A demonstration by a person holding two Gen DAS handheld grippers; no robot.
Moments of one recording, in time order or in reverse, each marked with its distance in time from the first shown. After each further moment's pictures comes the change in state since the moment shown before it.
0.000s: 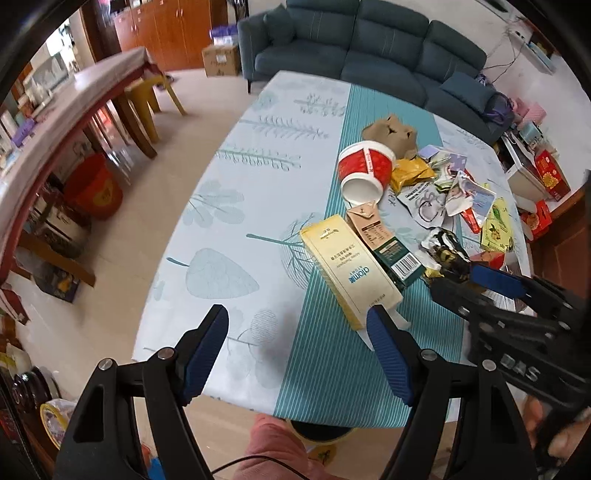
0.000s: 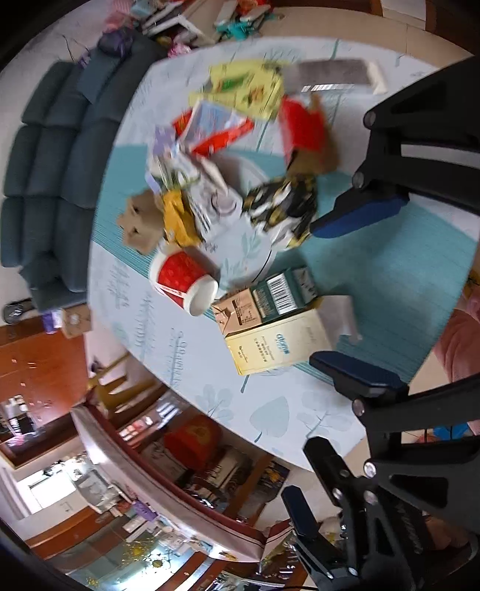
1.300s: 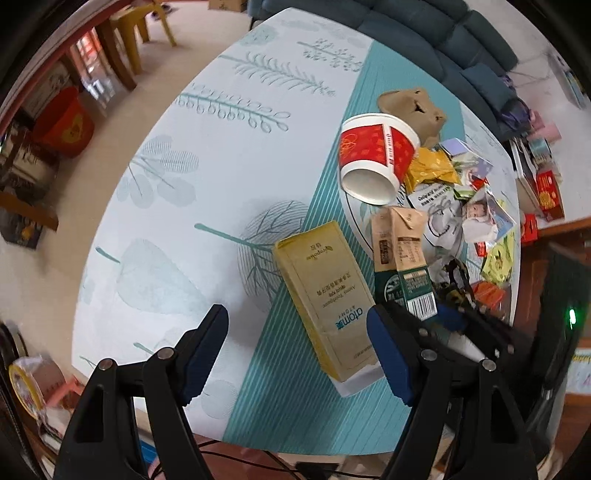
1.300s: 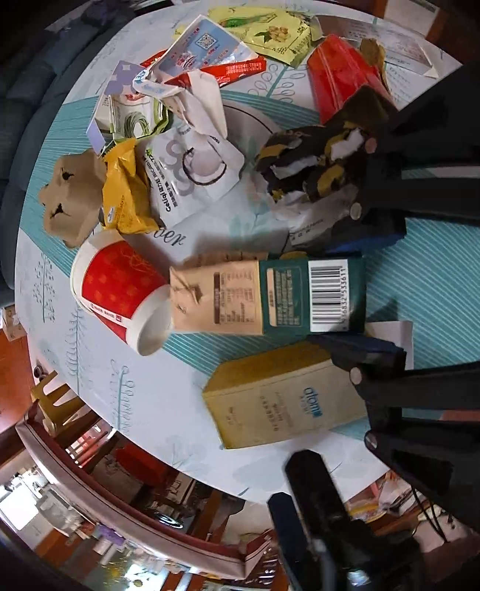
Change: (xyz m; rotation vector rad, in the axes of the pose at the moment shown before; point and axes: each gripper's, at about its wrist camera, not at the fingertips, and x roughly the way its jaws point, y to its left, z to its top) left arm 0.085 -0.005 0.052 -0.163 0.233 -0.113; right arm 0.089 -0.017 0.026 -0.016 0.203 -0.010
